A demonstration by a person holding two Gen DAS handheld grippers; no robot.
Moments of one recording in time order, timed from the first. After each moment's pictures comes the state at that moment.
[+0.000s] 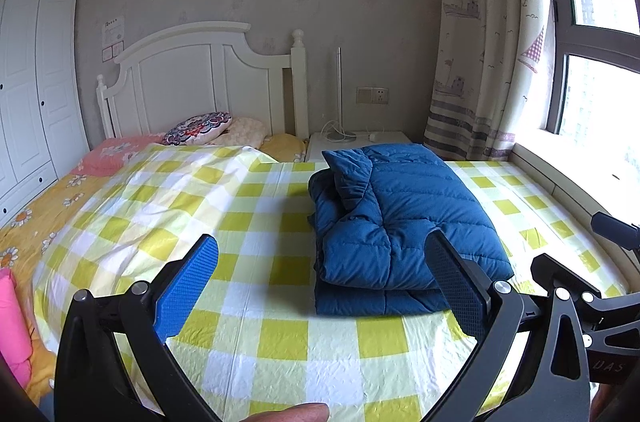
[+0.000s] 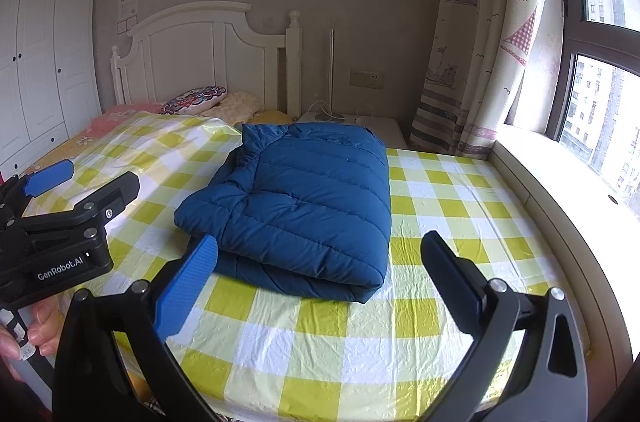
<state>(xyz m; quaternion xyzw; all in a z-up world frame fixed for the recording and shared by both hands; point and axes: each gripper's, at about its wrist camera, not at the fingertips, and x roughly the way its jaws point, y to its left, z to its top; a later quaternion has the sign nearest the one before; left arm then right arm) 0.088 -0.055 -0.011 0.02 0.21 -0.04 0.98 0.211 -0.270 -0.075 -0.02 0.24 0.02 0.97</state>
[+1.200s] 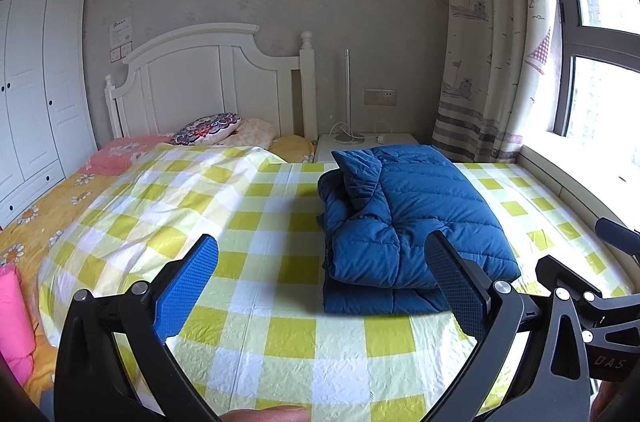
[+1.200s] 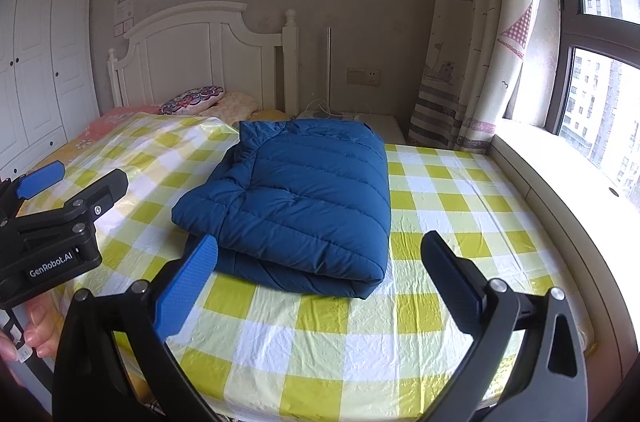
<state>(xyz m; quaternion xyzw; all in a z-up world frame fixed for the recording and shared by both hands) 0.082 -0.052 -0.013 0.01 0.20 -0.02 0.98 0.209 -0.272 -0.079 -0.01 0.24 0.01 0.97</state>
